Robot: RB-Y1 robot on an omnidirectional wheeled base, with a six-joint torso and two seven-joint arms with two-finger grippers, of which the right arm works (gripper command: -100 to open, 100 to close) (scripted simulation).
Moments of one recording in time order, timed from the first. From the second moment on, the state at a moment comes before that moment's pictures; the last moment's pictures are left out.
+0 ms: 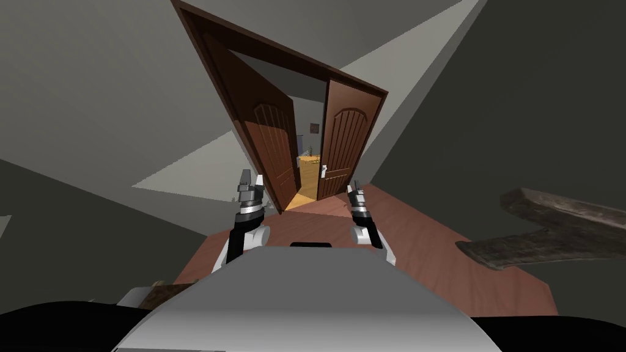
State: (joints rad) arm 0.34 -0.18 0.04 -2.00 -0.14 -0.45 0.06
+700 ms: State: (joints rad) arm 0.24 -0.26 0.08 -1.79 -0.18 -0.46 -0.01
